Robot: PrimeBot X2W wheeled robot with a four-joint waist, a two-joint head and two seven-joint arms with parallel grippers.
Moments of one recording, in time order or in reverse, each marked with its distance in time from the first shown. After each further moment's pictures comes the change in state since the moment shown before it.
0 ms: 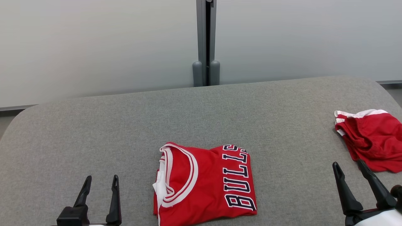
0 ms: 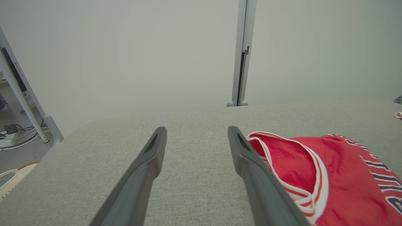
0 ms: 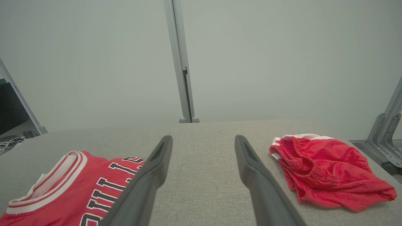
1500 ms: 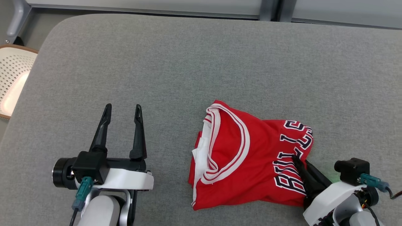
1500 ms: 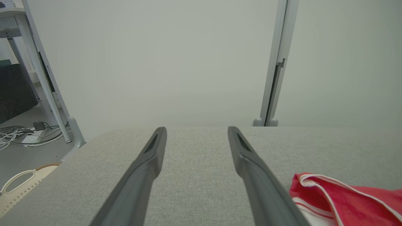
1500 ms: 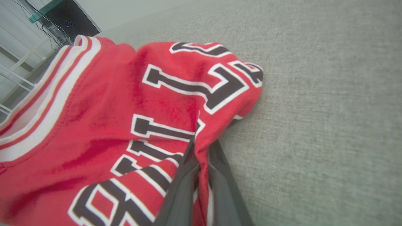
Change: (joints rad) left arm -0.314 -0.114 -0.052 0.007 0.044 -0.015 -0.077; right arm -0.288 -0.026 0.294 0.377 0.175 0.001 0.039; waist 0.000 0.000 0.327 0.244
